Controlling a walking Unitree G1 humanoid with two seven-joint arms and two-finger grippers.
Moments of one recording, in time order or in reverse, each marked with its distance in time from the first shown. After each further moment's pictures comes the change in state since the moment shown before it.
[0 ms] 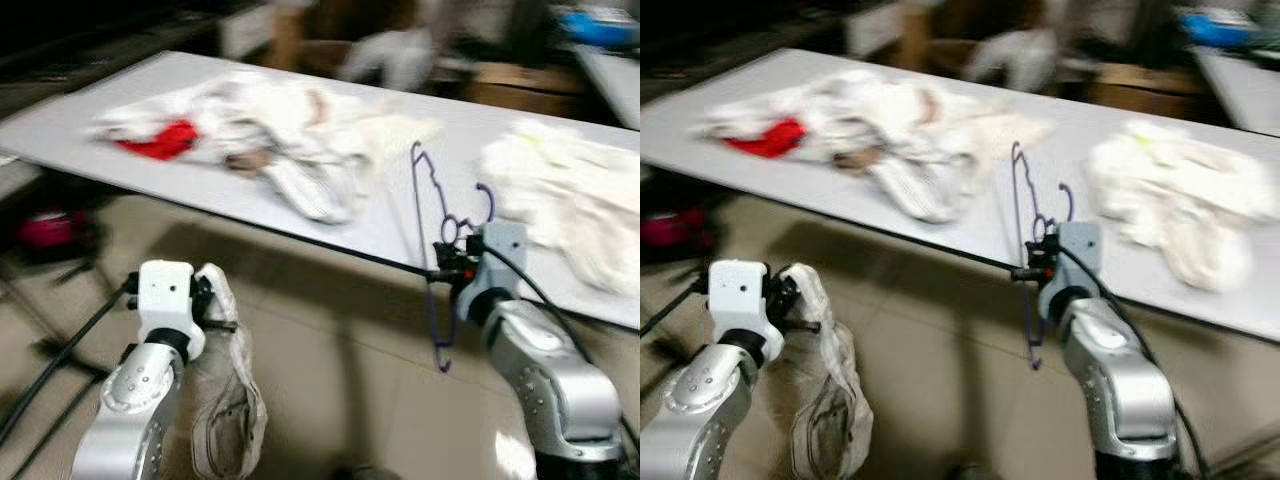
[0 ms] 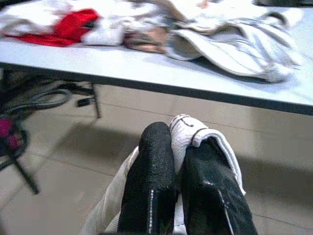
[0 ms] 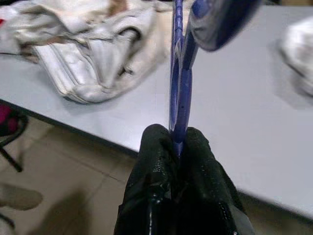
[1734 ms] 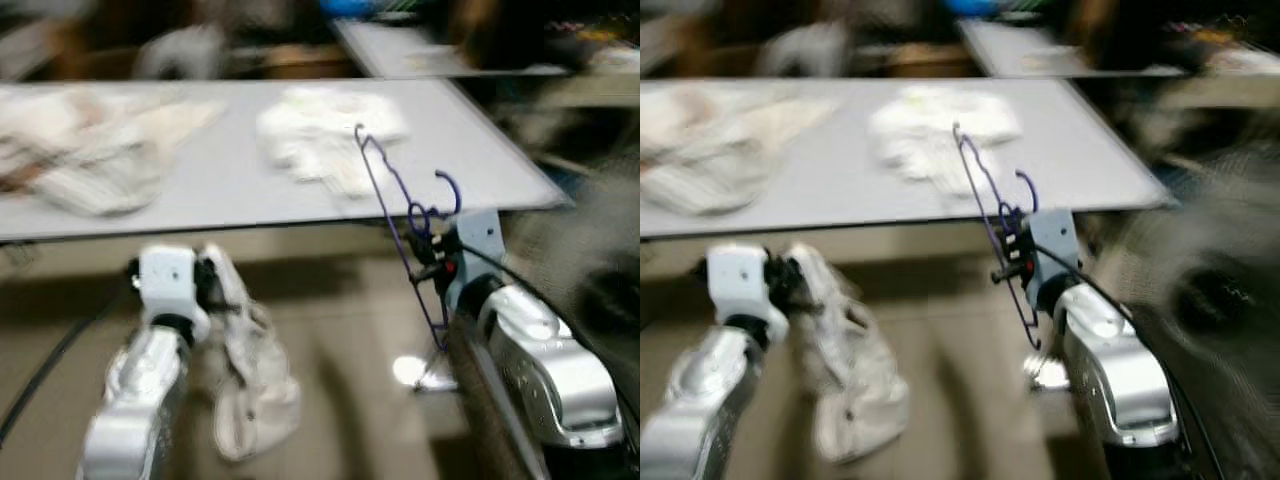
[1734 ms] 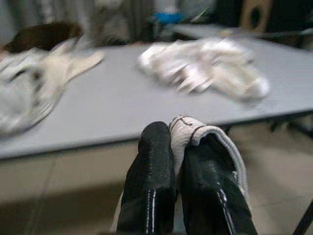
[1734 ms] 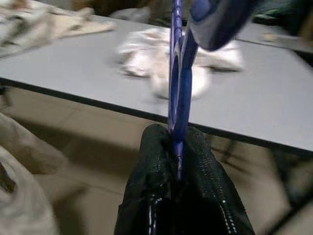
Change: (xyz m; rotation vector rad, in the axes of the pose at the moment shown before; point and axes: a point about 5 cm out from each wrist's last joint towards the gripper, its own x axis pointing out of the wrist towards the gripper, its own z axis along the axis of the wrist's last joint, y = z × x) left arm 0.015 -0.003 0.025 0.009 -0.142 0.000; right arm 0.003 0.004 0.016 -0.238 -0.076 0.209
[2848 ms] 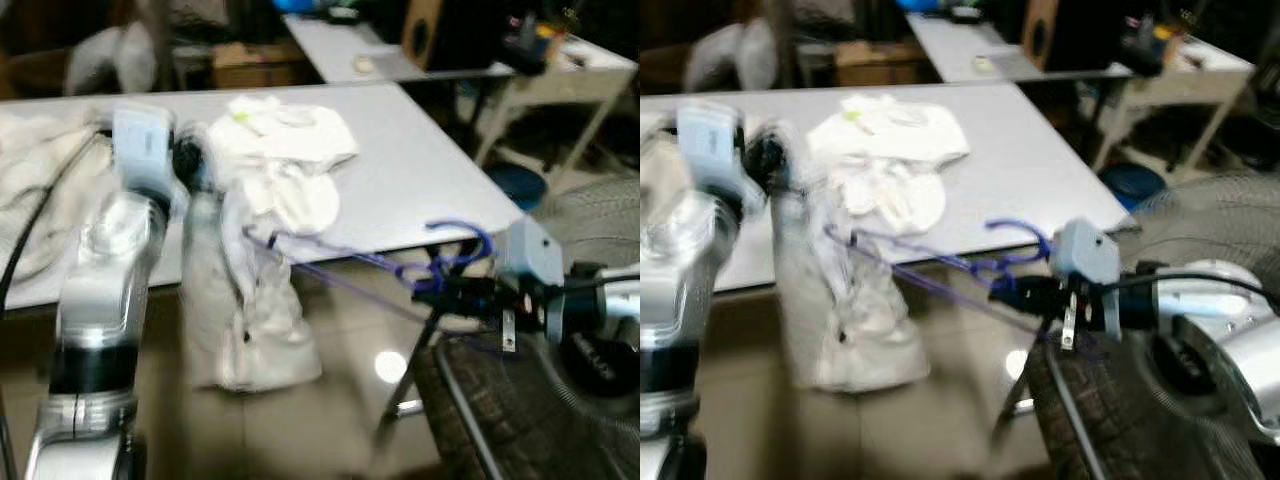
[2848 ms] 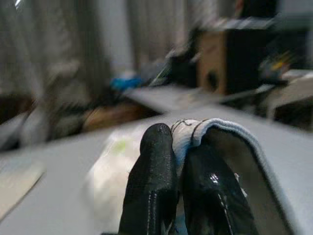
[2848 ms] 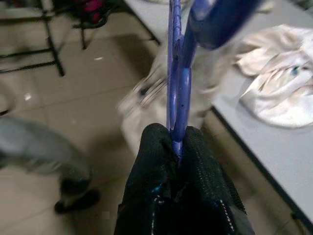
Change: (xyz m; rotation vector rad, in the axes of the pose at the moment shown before) left arm 0.079 0.025 0.111 0.087 -0.252 -0.143; right arm -0.061 -0.016 0.047 -0.348 0.114 0.854
